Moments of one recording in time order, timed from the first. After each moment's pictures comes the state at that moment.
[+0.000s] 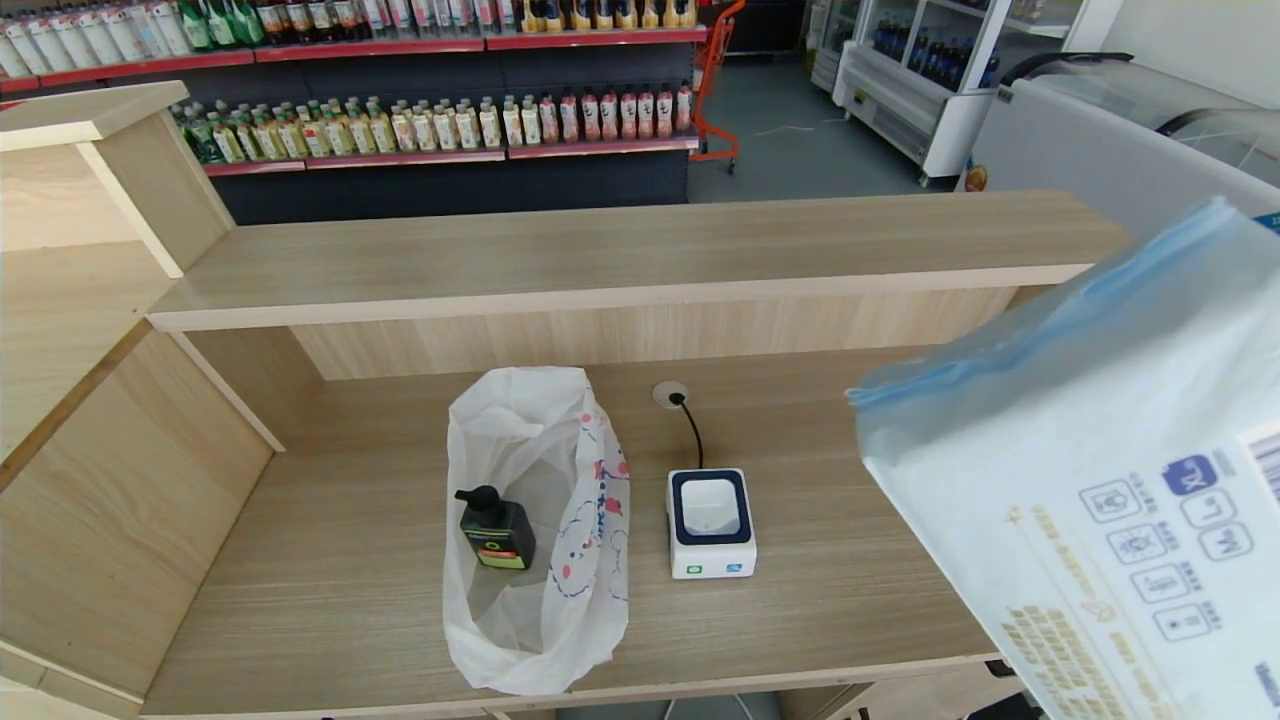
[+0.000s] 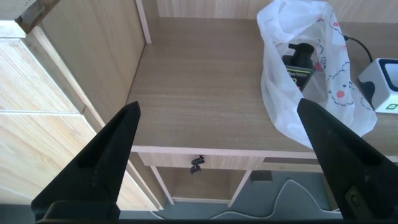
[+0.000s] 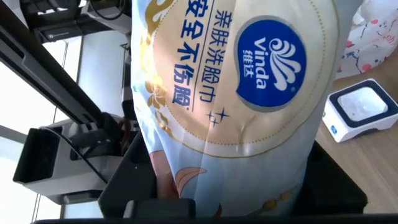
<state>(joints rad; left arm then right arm) 0.00 0.00 0.00 0.00 0.09 -0.02 0.05 1.16 -1.01 0.83 1.23 -0.96</state>
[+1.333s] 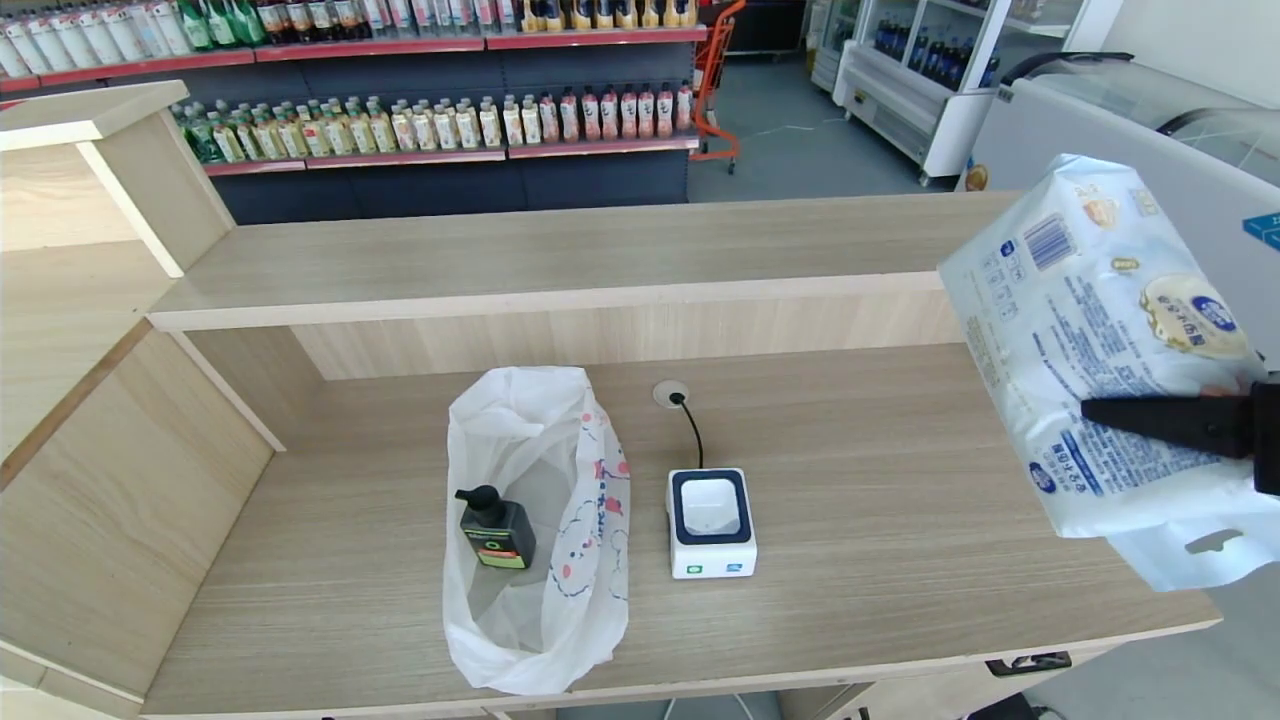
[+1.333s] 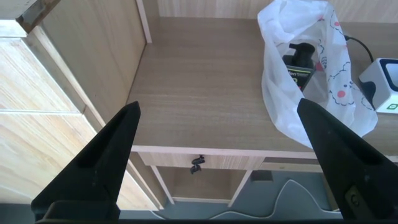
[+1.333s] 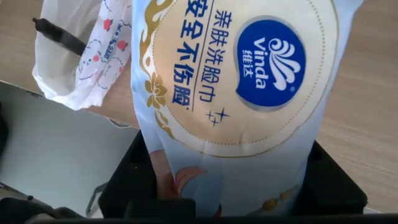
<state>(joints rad) 0.00 0.00 0.00 0.00 0.09 -0.02 0.09 1.17 -0.95 0.20 0.32 -0.16</state>
